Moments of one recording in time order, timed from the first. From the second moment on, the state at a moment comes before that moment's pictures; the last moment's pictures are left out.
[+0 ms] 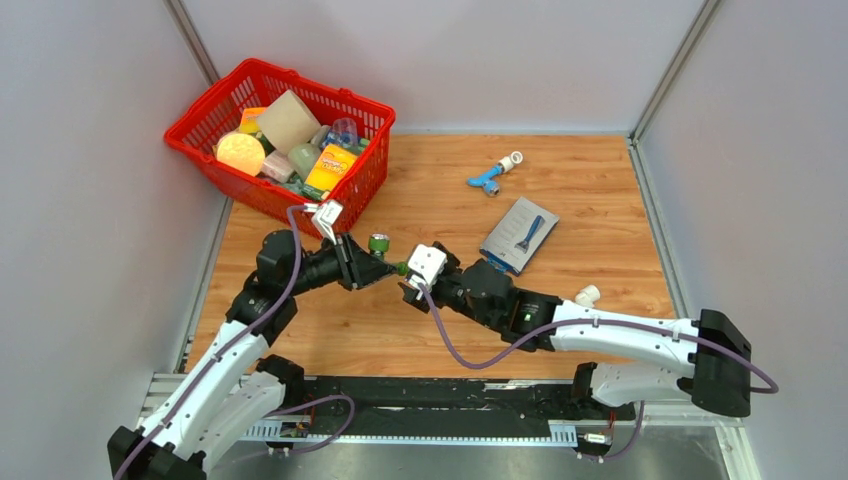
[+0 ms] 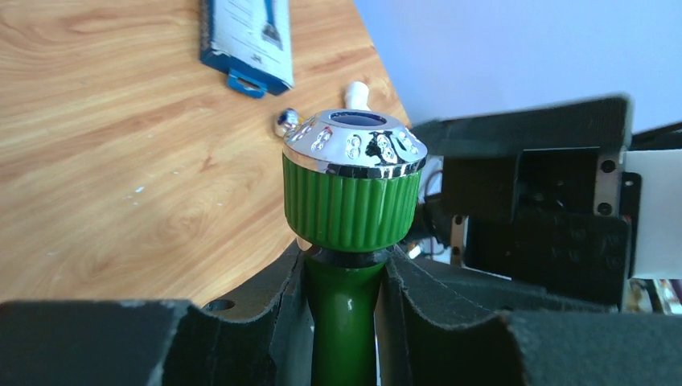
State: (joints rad) left arm -0.41 0.74 0.59 -0.08 0.68 -0.74; right arm 1.21 1.19 0.80 0.21 0.24 -0.28
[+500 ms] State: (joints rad) left arm -0.35 0.54 0.50 -0.15 0.44 -0.72; right arm 0.78 1.06 0.82 -0.19 0.31 0.13
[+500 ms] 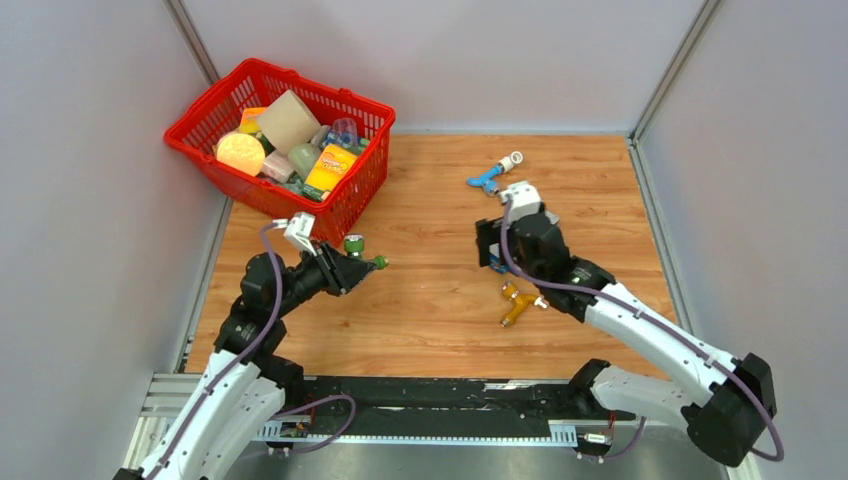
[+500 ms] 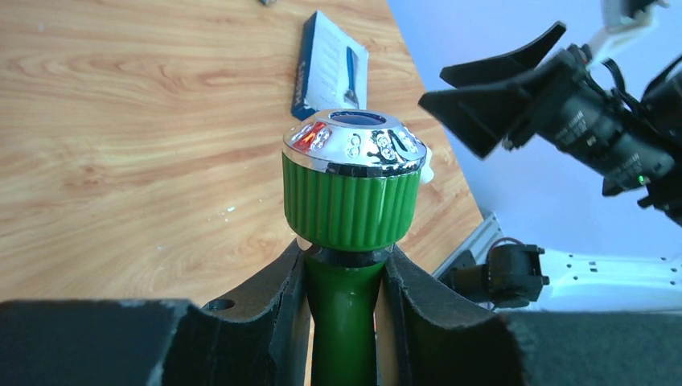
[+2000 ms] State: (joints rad) left arm -0.44 0.28 0.53 -0.45 0.06 -0.35; right arm 0.03 1.28 0.55 -0.25 -0.13 0.66
